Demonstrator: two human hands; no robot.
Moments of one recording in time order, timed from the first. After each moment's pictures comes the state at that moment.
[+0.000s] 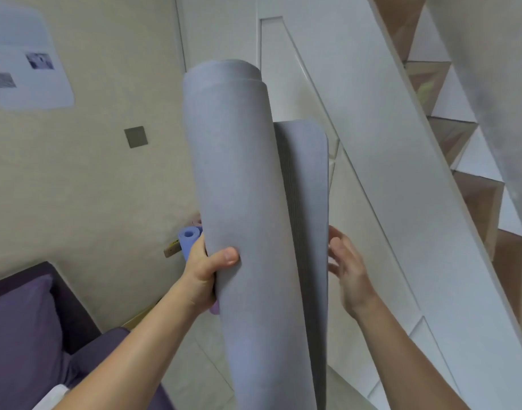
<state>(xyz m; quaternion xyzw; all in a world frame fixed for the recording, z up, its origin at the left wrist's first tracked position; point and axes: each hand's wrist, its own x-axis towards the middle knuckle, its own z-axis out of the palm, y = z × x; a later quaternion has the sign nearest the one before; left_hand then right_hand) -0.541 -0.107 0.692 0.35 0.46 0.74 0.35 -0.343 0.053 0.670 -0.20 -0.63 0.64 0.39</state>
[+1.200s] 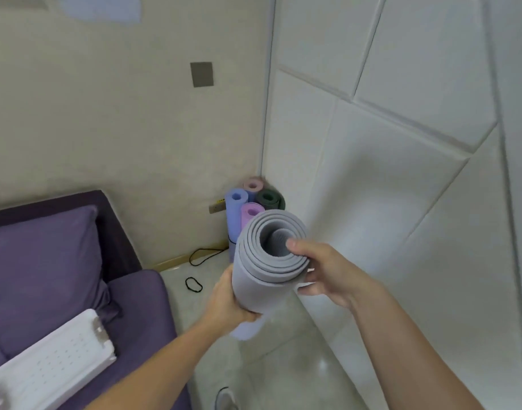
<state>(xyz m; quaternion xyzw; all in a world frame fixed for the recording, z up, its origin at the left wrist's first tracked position) -0.649 -0.078 0.459 0.25 0.81 0.49 0.20 -0.534 0.098 0.629 -0.25 -0.69 0.68 -0.08</state>
